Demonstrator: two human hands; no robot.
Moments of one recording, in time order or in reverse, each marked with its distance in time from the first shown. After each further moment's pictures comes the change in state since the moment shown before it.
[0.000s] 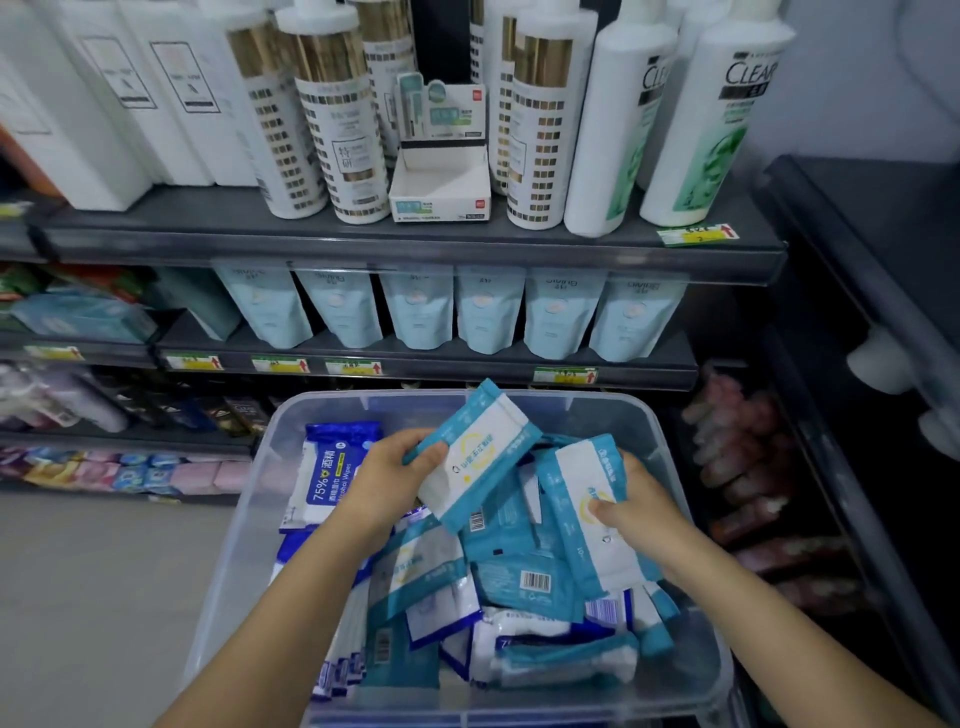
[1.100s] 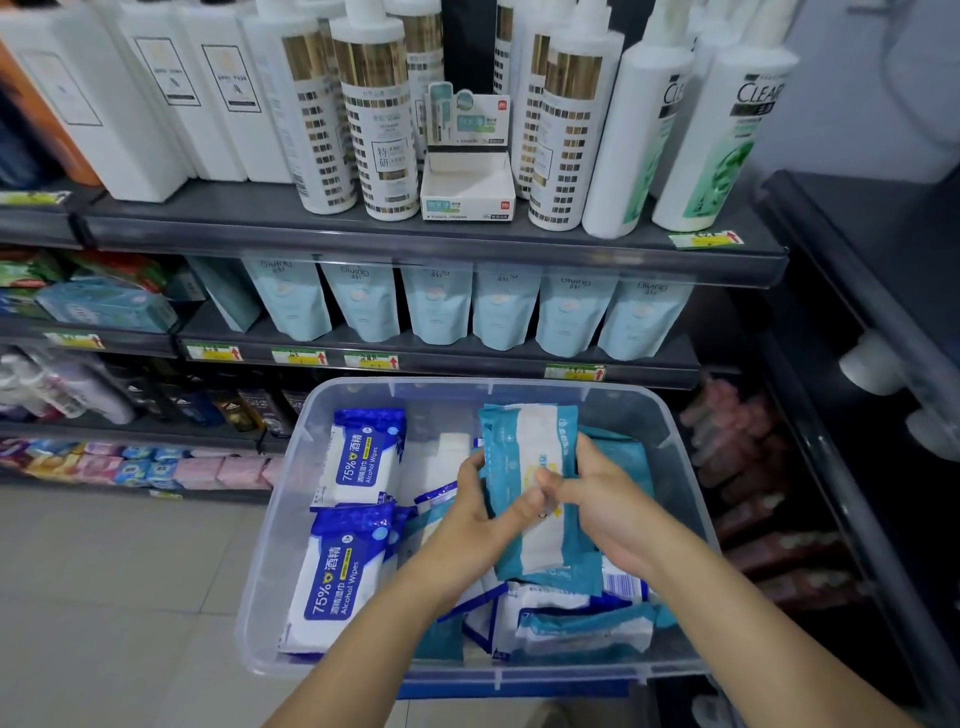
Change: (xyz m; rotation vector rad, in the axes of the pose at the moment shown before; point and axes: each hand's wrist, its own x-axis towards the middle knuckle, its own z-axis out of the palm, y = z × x) left_hand -0.064 -0.018 0.025 -0.151 -0.326 0.067; right_hand -0.054 -0.055 0.046 0.455 -0.259 -0.087
